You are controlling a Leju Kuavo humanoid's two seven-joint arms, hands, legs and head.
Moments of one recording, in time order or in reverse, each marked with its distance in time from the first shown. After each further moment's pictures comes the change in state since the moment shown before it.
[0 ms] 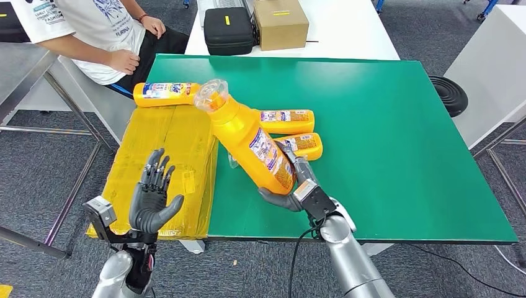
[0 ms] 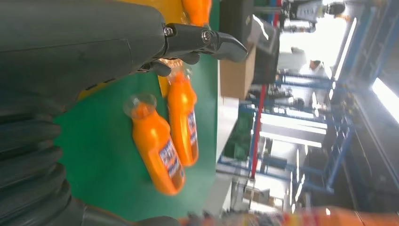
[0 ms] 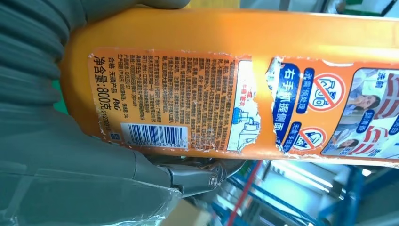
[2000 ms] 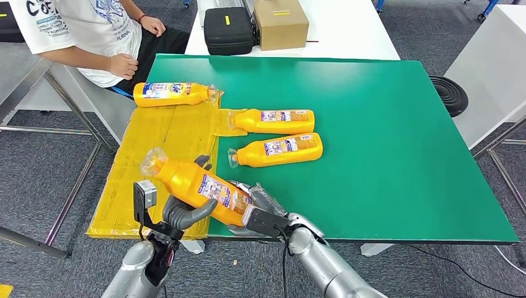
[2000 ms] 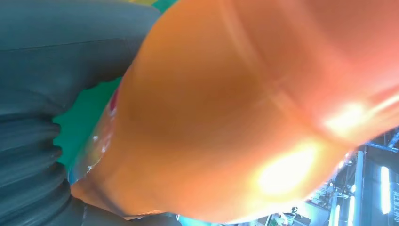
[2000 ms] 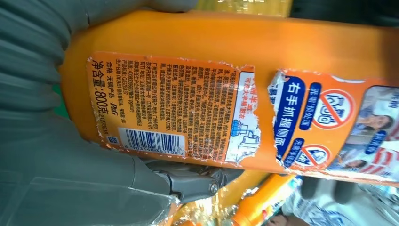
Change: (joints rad) left arm -0.110 0.025 -0.170 0.181 0.080 -0.038 0.130; right arm -0.120 0.050 0.224 0.399 0.184 -0.033 0.011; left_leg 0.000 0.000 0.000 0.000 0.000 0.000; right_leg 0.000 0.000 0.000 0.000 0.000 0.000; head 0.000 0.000
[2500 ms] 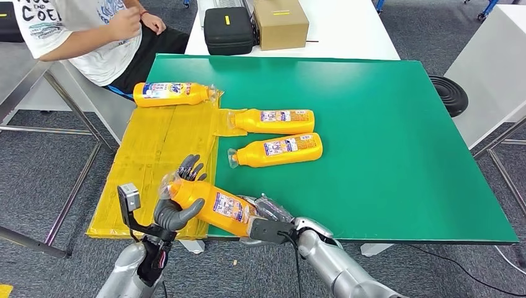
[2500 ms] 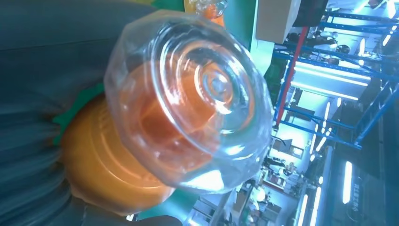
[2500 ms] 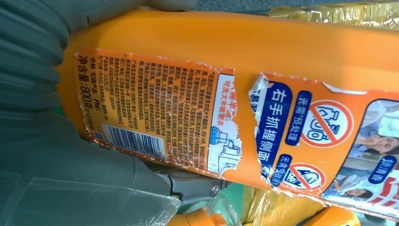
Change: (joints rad) left arm 0.012 0.013 0.042 0.005 0.091 -0.101 -0.038; right arm -0.043 -0.035 0.010 0.138 0.131 0.028 -0.004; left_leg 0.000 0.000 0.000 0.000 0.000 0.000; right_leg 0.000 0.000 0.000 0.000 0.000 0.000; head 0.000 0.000
